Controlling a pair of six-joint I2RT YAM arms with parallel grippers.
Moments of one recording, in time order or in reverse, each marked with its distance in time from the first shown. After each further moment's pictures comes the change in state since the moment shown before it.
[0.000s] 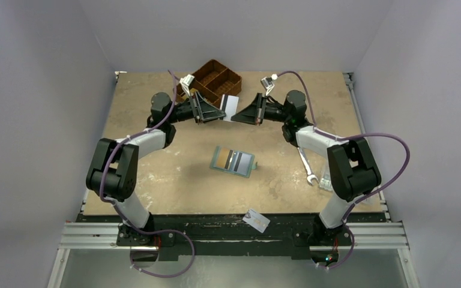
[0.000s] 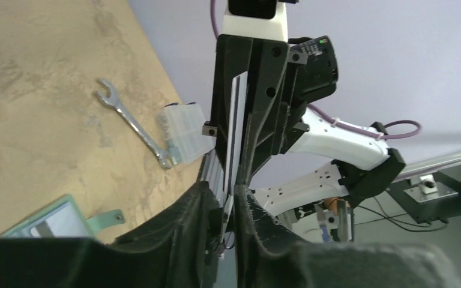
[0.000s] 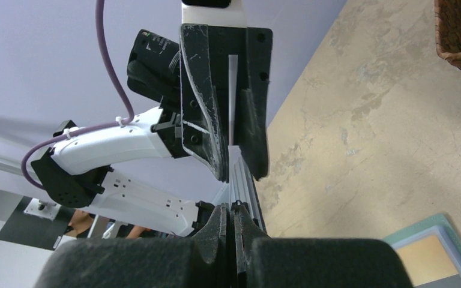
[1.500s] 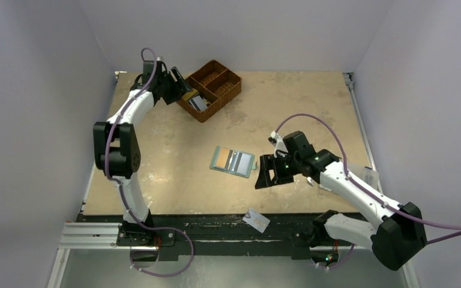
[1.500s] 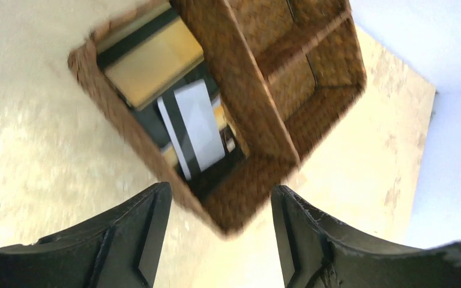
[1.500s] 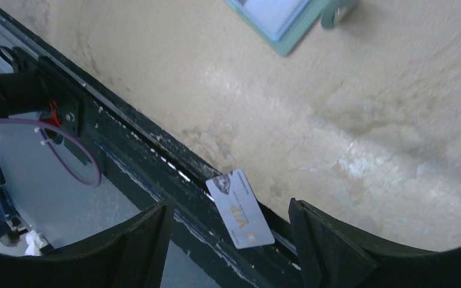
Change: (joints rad) left arm 0.183 0.355 0.740 -1.140 -0.750 0.549; right arm 0.177 -0.591 -0.219 -1.435 0.550 -0.741
